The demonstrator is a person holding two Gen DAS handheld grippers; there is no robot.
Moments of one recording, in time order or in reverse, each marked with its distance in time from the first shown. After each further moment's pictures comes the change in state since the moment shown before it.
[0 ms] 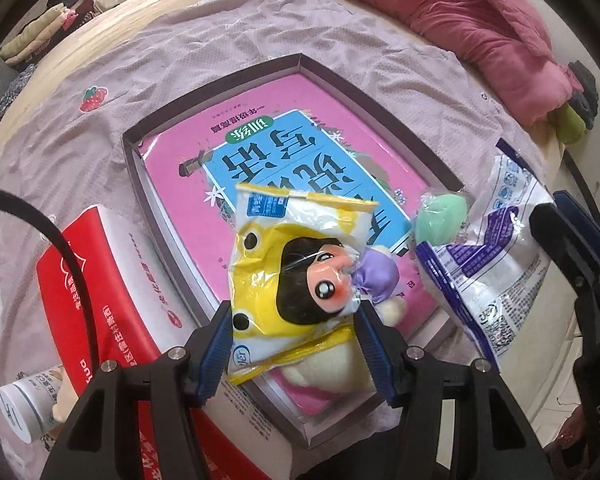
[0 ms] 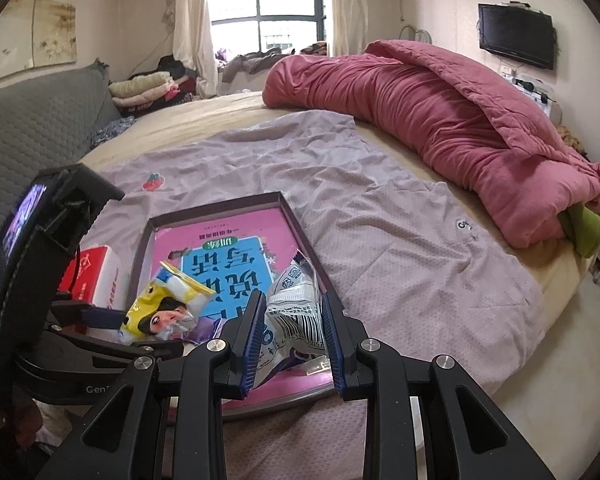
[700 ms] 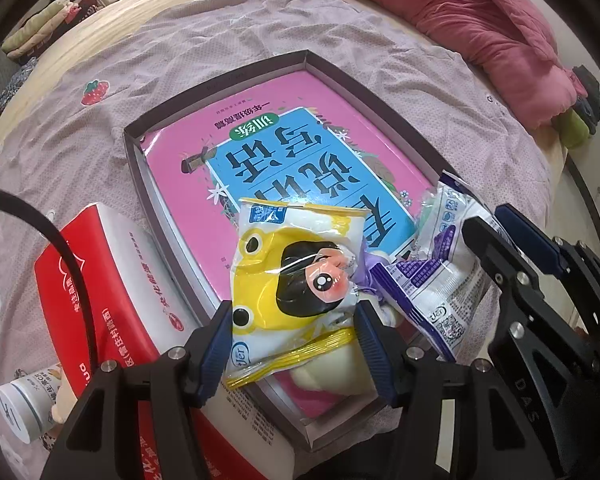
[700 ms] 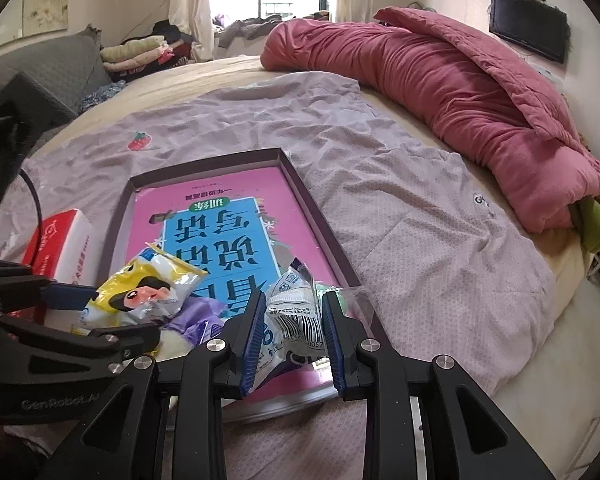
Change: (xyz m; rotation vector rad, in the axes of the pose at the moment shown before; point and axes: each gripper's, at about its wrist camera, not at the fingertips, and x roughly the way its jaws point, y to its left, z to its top) left arm 0.002 0.002 0.003 -0.015 0.009 -0.005; right arm 0.050 0.014 -0.006 -0.039 0.101 -0.040
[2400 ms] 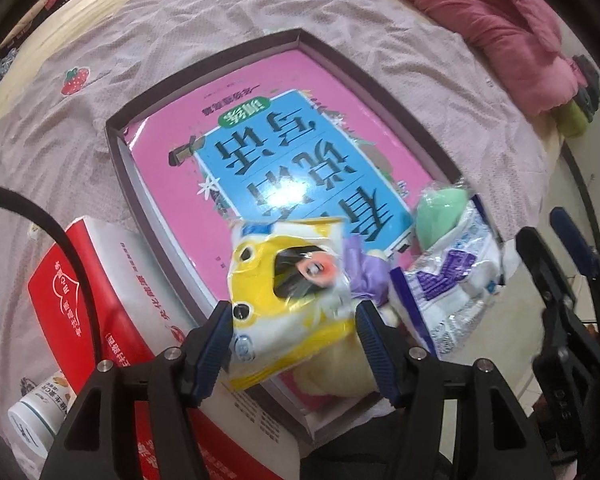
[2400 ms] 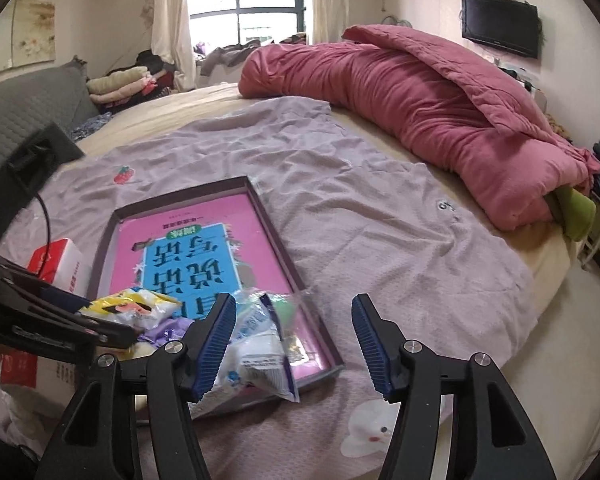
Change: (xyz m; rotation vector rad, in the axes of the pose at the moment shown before) left arm 0.003 0.004 0.018 0.019 0.117 -0.051; right arm -0.029 -0.042 -0.010 0.086 -0.084 -0.028
